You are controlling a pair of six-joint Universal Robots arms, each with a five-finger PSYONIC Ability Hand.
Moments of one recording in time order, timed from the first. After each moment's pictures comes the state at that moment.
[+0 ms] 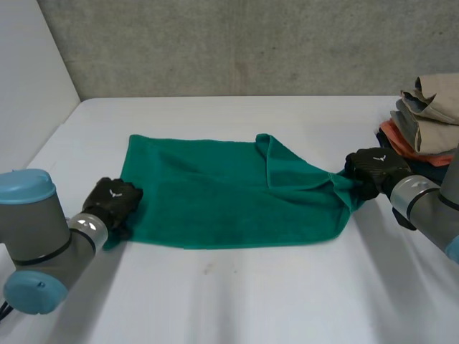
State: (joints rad) left arm 4.49 -2.07 -1.78 3.45 -1.45 3.73; right arm 1.70 -1.03 1.50 -0.11 1.27 2.82; left_hand 0.74 0.74 0.74 0.74 0.49; right_hand 1.09 1.17 1.19 1.20 0.96
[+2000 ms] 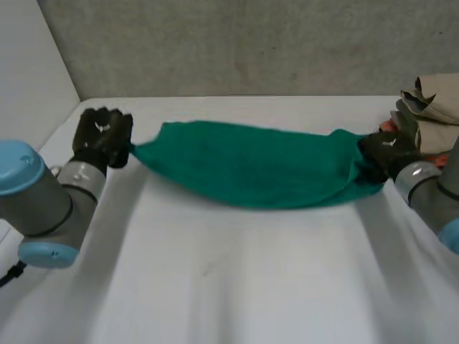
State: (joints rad) left arm 4.45 -2.00 -1.66 3.74 -1.48 3.52; right arm 1.71 -1.01 1.42 -0.16 1.36 2.73; left_hand 1.14 1.20 1.19 1.20 0.99; right_hand 1.09 1.18 1.19 1.20 0.99
